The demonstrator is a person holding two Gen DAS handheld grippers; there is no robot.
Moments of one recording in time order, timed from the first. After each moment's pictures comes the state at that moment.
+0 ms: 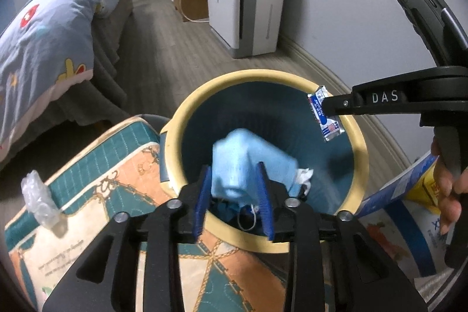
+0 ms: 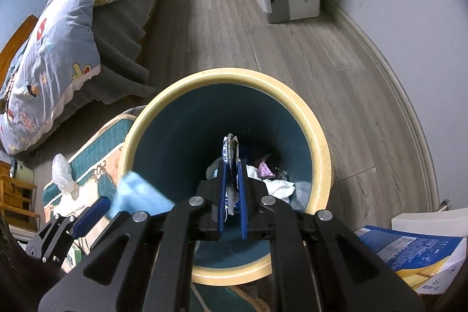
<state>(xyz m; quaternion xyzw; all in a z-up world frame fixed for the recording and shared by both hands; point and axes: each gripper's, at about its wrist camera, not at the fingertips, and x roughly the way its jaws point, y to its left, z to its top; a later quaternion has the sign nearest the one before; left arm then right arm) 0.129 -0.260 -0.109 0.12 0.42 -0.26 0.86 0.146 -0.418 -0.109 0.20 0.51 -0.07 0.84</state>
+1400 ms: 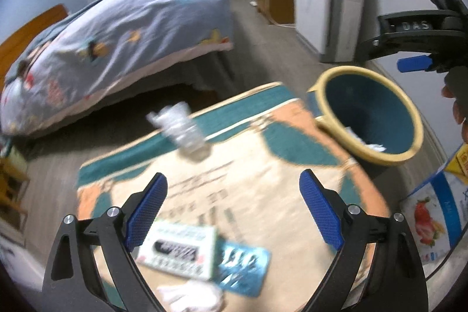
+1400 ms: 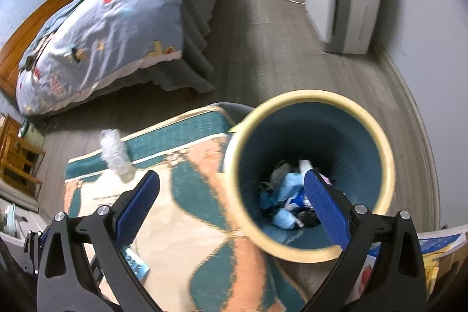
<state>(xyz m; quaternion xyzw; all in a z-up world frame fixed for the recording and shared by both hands) 0.062 -0.064 -0.063 0.11 0.41 -0.08 0.90 0.152 -0.276 -0.043 0.12 0.49 0.01 0.87</state>
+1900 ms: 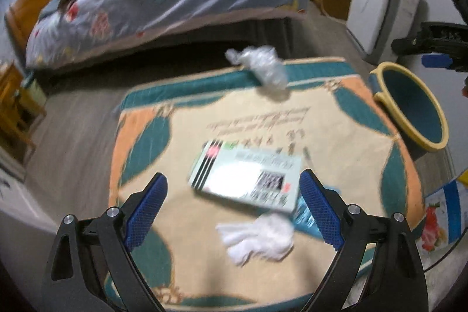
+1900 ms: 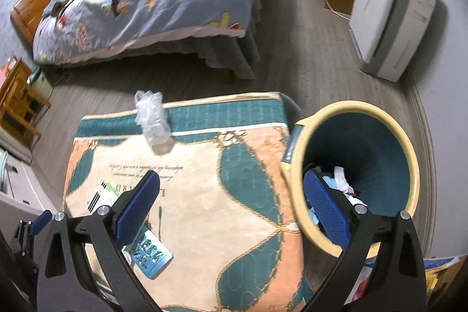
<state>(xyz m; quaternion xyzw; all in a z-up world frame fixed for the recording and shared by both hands) 0.019 0.050 -0.086 0.03 0.47 0.01 0.88 0.149 -0.178 -0.047 0.03 0.50 0.08 0.86</state>
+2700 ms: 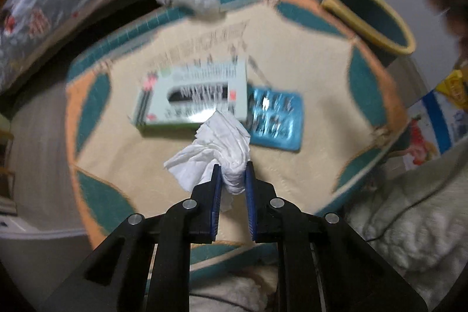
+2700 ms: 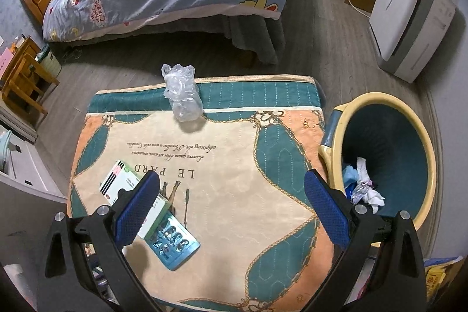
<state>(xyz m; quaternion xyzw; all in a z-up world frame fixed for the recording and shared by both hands) -0.021 0.022 -0.107 0.11 0.55 -0.13 0.82 0.139 -0.133 -0.061 0.00 0.53 0.11 0.84</state>
